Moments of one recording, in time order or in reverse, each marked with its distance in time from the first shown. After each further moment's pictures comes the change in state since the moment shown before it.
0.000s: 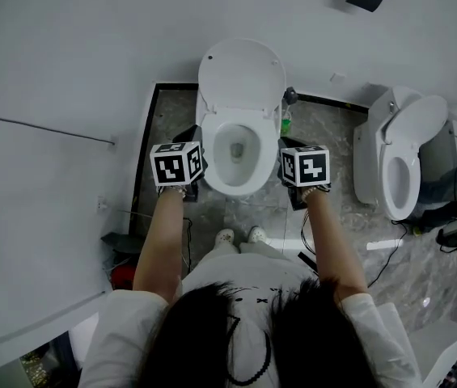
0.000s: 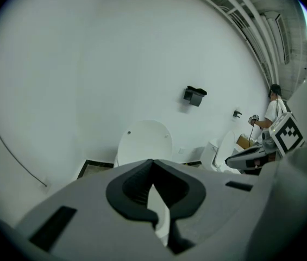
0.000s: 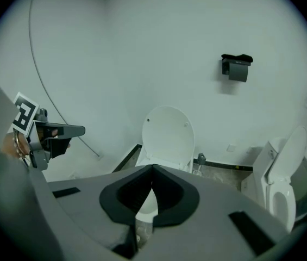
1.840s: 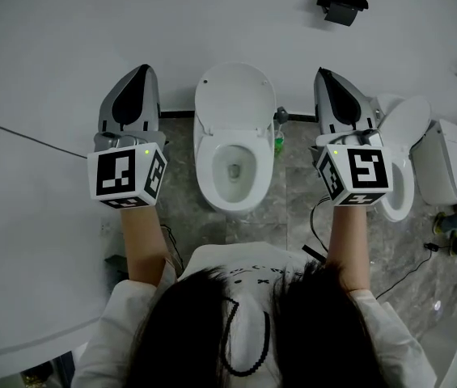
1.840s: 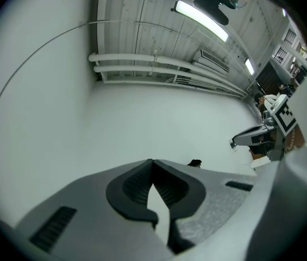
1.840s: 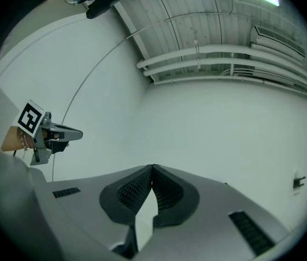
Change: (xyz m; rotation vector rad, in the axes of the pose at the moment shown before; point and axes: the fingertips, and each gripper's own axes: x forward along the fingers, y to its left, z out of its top) left arm -0.247 -0.066 0.236 0.466 -0.888 0.041; right arm -0.280 0.056 0.204 -0.394 -0.980 -0.191
